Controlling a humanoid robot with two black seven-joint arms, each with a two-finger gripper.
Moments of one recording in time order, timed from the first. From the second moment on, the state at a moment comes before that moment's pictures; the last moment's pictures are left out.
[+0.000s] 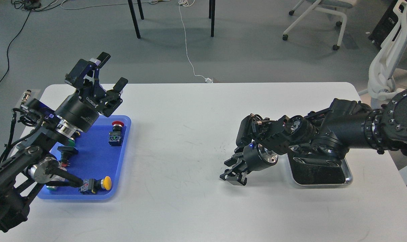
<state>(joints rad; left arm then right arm) -0.33 0.50 -1.01 -1.27 0.67 -0.32 -0.49 1.41 -0.09 -0.85 1.00 -1.35 -0.04 0.49</state>
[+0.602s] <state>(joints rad) -0.33 0.51 -1.01 -1.27 0.67 -0.32 -0.49 1.42 -0.09 -0.86 1.00 -1.35 -0.03 0.49</state>
